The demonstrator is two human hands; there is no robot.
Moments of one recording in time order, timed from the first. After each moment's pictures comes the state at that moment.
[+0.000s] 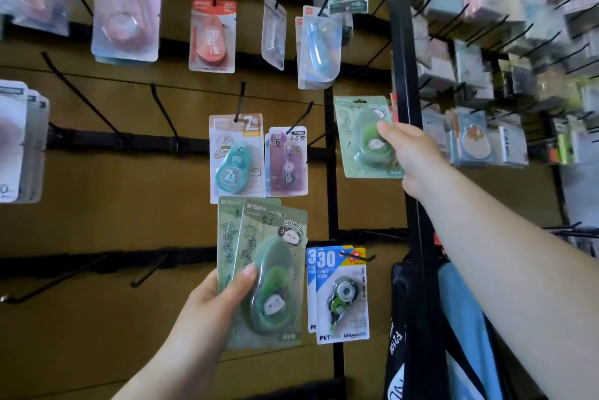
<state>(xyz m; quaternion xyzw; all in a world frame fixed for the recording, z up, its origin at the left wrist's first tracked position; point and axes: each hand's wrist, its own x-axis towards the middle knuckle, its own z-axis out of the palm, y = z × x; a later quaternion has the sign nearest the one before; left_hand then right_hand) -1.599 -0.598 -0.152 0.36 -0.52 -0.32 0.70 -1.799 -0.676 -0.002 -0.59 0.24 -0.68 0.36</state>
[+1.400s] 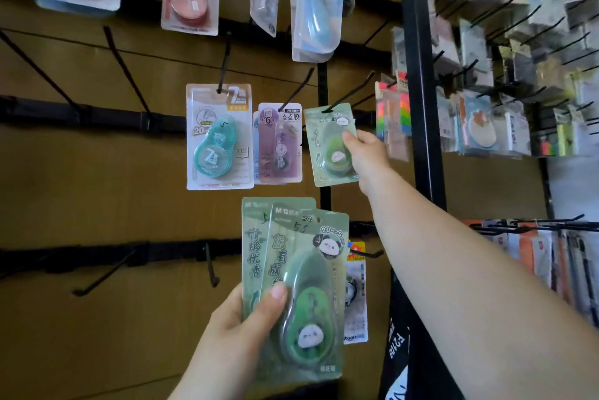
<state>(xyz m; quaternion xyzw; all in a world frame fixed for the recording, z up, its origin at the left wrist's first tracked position) -1.614 -0.629 -0.169 0.38 -0.53 -0.35 0.67 -1.743 -0.771 -0.005 -0.58 0.29 -0.69 0.32</state>
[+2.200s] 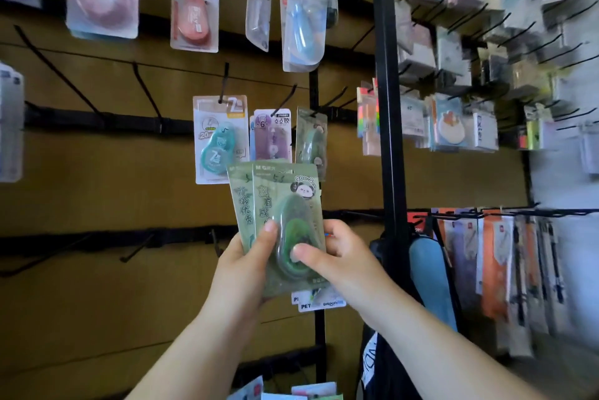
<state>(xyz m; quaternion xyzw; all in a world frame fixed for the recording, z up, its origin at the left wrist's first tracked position) -1.646 -0.605 -0.142 0.30 -0.51 -0.34 0.73 -1.769 -0.631 -0.134 -0.72 0.22 -0.52 0.40</state>
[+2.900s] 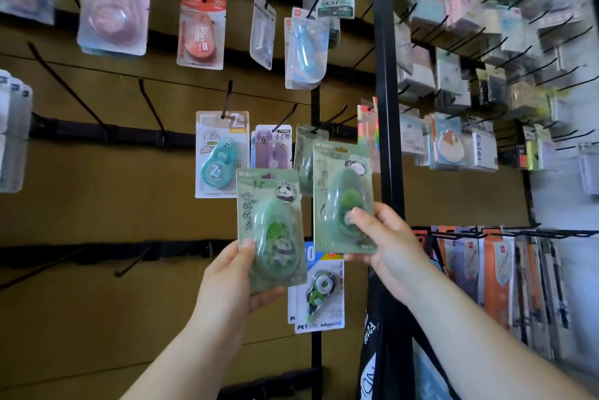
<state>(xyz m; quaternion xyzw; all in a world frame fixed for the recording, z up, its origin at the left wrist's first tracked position) -1.639 -0.608 -0.135 0.34 -0.47 -0.32 0.75 -1.807 -0.664 -0.102 -0.63 0.16 -0.60 0.47</state>
